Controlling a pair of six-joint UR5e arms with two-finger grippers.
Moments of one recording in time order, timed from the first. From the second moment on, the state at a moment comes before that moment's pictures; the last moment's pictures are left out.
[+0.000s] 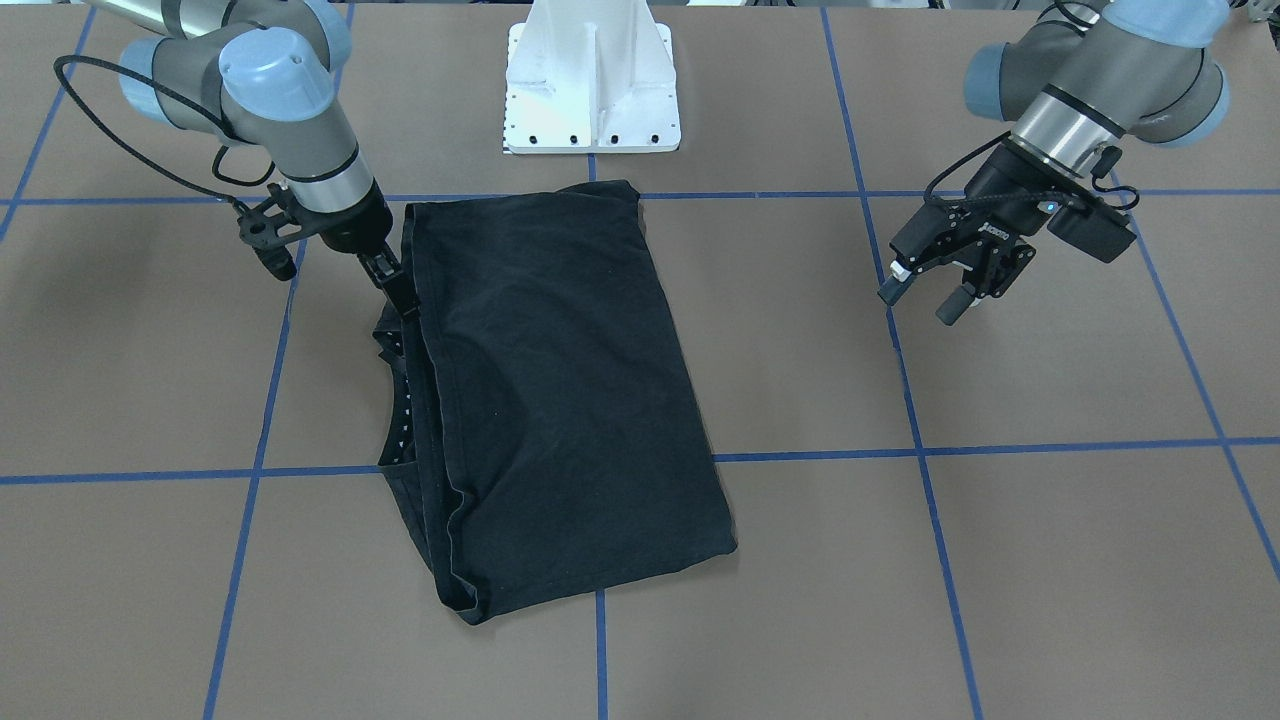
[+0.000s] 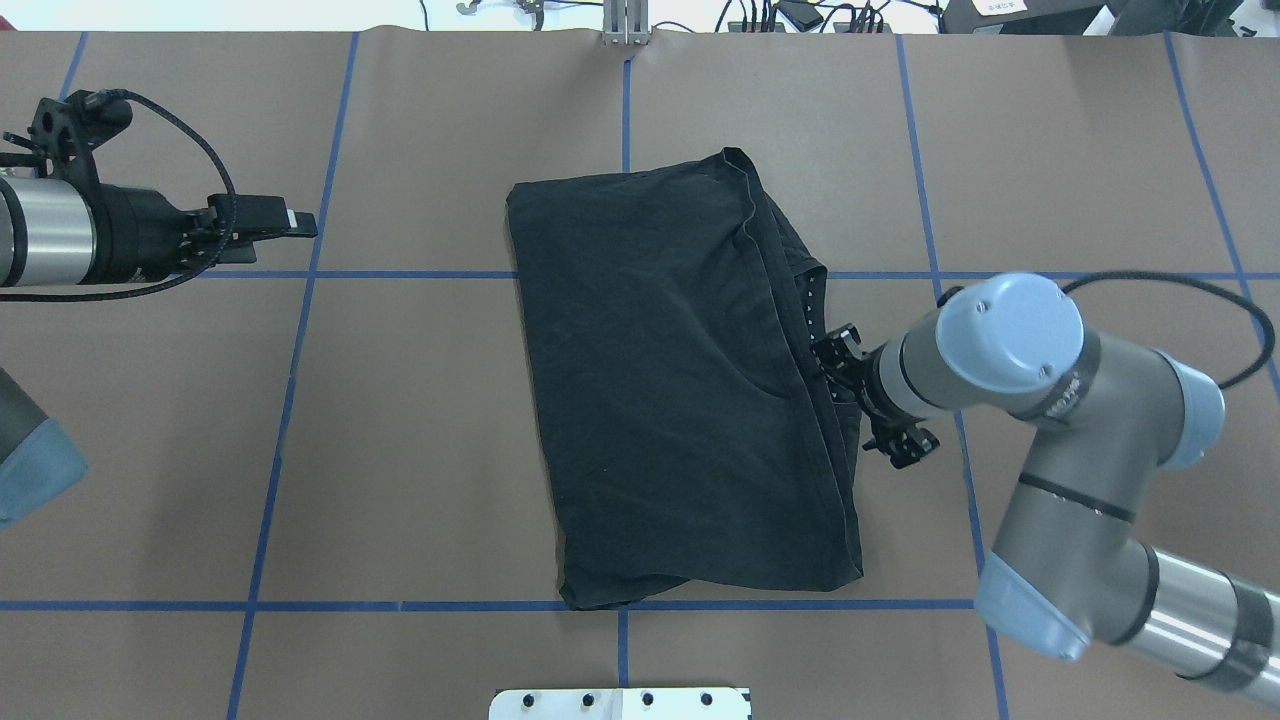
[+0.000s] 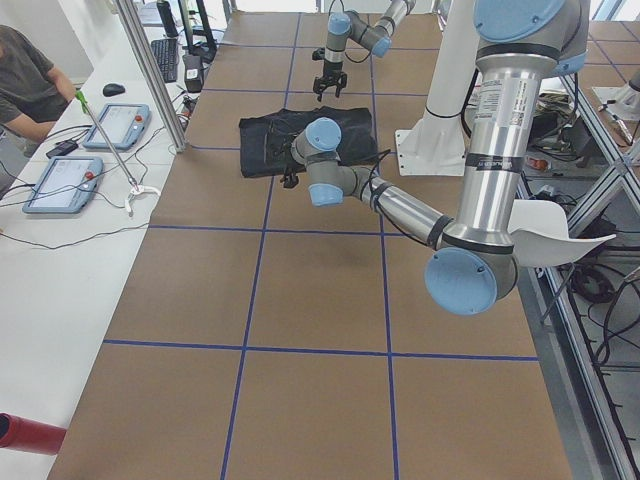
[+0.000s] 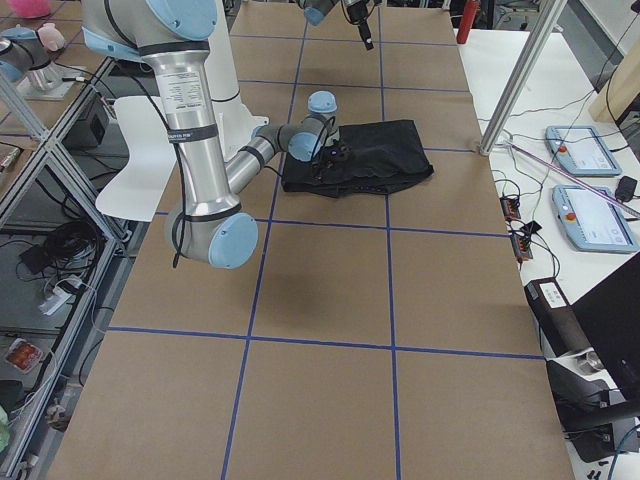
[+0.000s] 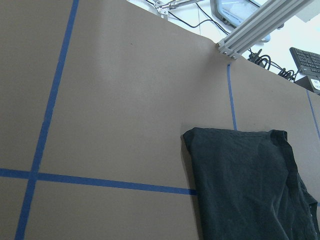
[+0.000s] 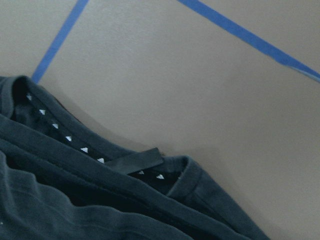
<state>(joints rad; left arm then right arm) -0.87 -1.70 -1.87 -2.49 -1.95 -1.37 0.53 -1.33 1.94 -1.36 1.83 2.22</state>
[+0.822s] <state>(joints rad) -0.87 -1.70 -1.87 -2.49 -1.95 -1.38 0.36 -1.39 1.98 -1.35 1.67 2.34</state>
